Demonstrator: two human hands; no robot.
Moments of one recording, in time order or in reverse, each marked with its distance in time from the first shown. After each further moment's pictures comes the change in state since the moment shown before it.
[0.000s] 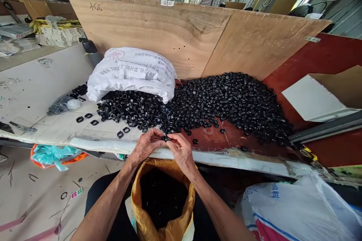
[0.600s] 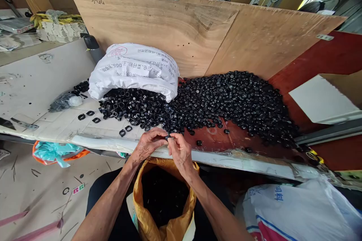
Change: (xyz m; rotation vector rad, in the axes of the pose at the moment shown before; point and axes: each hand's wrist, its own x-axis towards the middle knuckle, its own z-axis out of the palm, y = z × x) left_hand 0.002 0.007 -0.005 0.033 0.021 0.146; right_hand -0.005 -0.010 0.014 -0.012 -0.008 0.124
